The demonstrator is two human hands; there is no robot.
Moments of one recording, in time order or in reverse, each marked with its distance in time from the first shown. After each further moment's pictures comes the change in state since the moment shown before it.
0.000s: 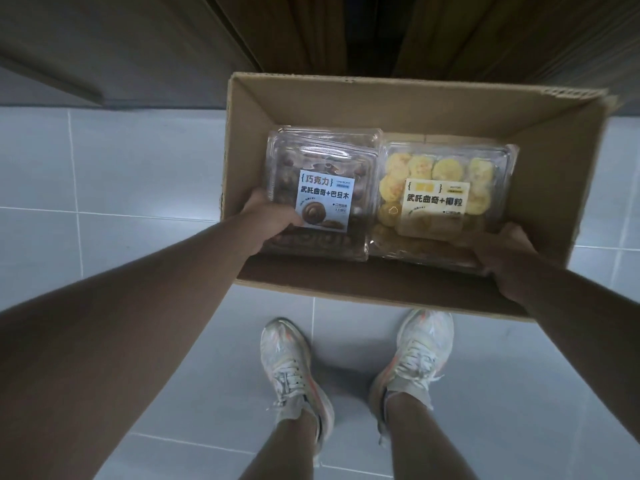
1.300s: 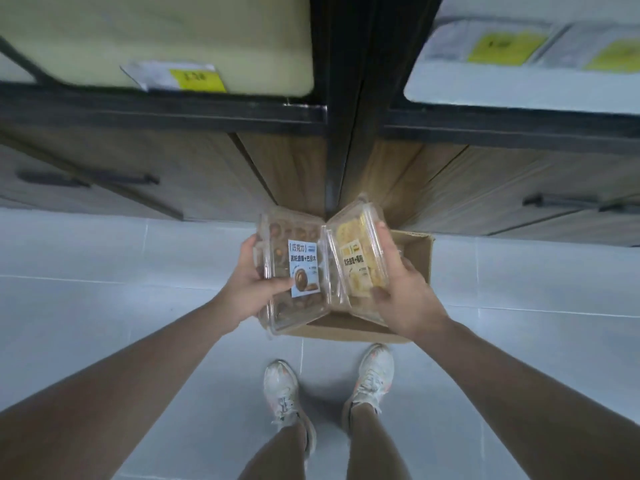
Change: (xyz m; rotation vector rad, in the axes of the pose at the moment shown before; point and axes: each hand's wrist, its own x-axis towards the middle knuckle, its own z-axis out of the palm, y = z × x) left_hand -0.290 0.052 -0.139 -0.303 -0.161 0.416; right_hand -0.332 -0.130 -0.107 -0.548 -0.123 -0.793
